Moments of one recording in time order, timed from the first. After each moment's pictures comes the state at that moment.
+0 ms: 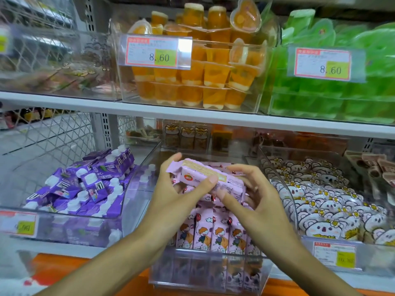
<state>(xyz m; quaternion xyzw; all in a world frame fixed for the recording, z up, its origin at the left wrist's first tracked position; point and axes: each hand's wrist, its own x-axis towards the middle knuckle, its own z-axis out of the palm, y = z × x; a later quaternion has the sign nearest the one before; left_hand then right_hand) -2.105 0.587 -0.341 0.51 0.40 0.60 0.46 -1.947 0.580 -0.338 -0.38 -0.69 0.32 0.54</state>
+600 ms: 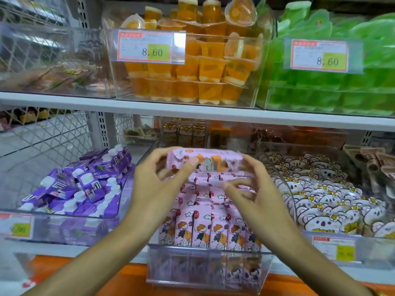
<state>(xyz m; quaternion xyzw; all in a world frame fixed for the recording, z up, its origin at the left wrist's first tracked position) -2.117 0.592 -0.329 0.56 0.41 0.65 0.30 -1.941 0.591 -0.341 -0.50 -0.67 0.25 0.49</state>
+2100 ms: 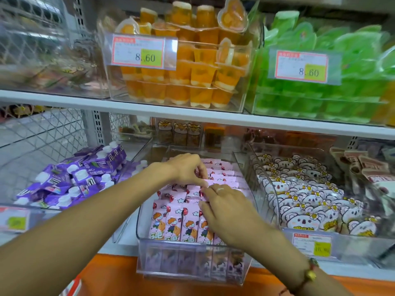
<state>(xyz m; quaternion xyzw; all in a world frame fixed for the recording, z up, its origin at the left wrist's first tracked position) -2.092 0.706 -0.319 0.87 0.47 0.11 0.11 -1.950 0.610 -0.354 -0.53 -0.84 -0.09 0.09</state>
